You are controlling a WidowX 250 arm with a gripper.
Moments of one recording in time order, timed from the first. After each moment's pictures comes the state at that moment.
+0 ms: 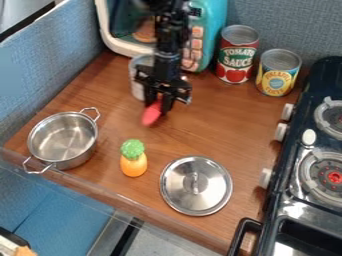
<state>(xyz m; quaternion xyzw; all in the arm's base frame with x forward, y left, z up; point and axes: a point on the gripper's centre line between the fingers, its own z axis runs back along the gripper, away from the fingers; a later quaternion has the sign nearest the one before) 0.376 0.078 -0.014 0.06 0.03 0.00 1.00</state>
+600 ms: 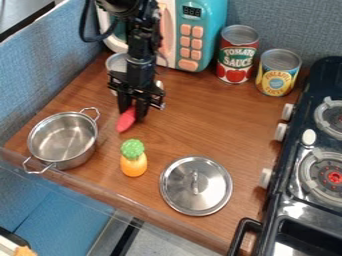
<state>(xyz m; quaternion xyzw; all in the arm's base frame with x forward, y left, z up) 0.351 0.115 -0.019 0.07 0.04 0.02 1.00</state>
